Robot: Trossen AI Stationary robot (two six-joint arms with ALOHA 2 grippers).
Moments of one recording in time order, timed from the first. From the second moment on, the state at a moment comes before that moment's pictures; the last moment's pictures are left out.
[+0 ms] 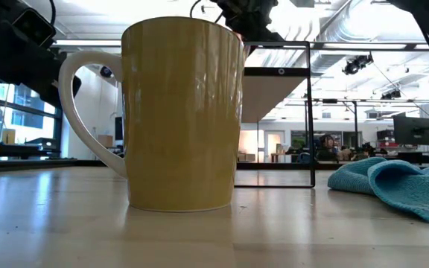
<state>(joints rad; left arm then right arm) 0.01 0.23 0.01 0.05 0.25 -0.27 -0.34 2.00 2.28 -1.48 -0.08 0.47</state>
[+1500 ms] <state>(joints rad) 0.01 0.23 0.01 0.05 0.25 -0.27 -0.33 2.01 2.35 -1.52 -0.06 0.47</state>
